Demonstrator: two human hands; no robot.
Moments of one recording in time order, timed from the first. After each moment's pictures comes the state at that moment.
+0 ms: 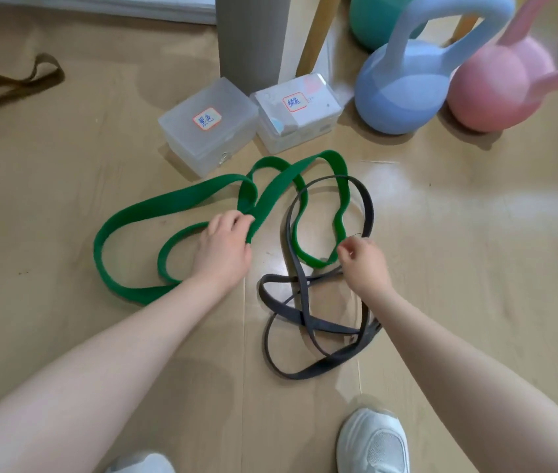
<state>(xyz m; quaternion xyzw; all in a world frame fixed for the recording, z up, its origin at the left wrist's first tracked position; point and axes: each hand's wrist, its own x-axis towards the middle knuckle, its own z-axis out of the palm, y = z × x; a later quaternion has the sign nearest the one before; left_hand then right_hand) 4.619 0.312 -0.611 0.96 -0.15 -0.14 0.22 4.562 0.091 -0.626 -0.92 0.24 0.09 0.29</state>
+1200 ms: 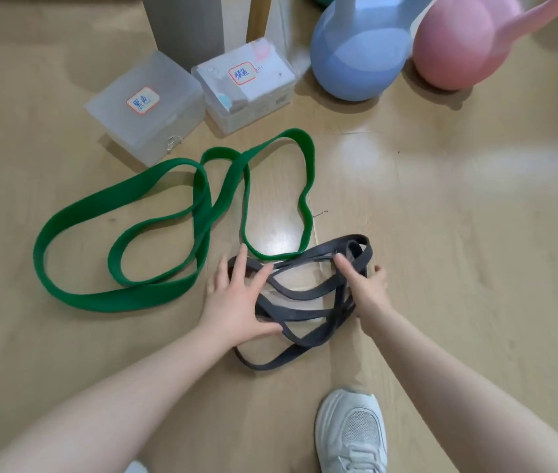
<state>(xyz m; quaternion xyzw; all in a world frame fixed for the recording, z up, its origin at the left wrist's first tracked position) 4.542 0.260 -0.651 0.90 -0.24 -0.34 0.11 4.491 0.049 -0.648 -0.61 0.58 0.11 0.53</state>
